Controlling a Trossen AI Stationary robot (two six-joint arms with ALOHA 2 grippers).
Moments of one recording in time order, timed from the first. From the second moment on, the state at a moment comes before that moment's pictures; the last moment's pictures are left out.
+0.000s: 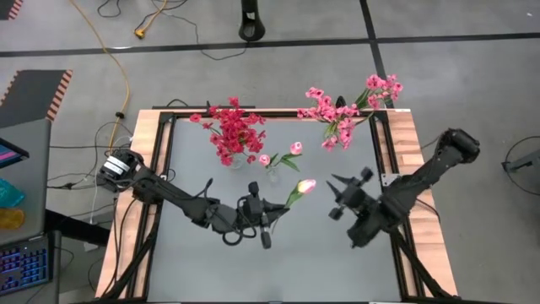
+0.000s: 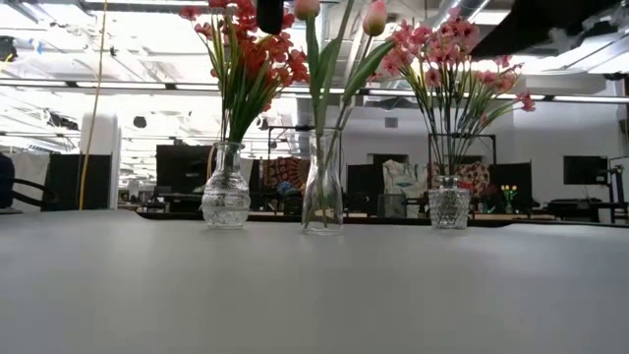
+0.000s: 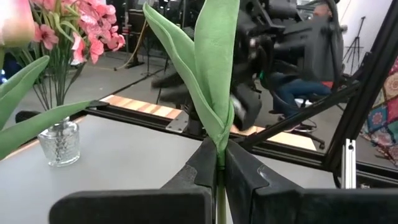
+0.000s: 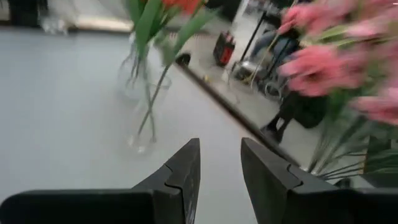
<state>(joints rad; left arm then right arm) -0.41 1.70 1.02 0.65 -0.66 -0.17 0.69 1.26 0.89 -0.91 1.32 0.94</state>
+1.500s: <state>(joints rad) -0.16 1.70 1.02 1.01 -0.63 0.68 0.16 0.66 0.22 0.26 0.08 -0.03</state>
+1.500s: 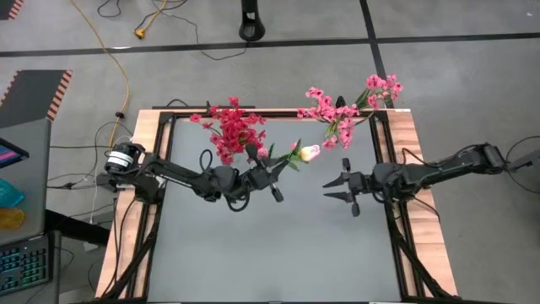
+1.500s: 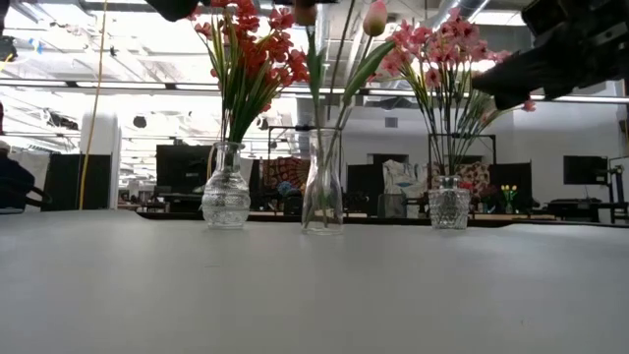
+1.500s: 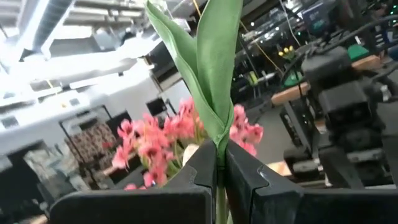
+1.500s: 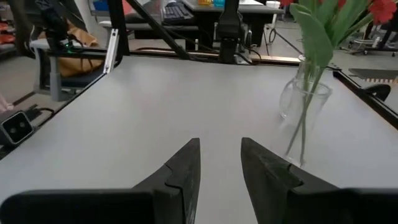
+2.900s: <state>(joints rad) -0.15 1.58 1.02 0.66 -0.76 0.38 0.15 0.06 0.08 0.03 0.08 -0.05</state>
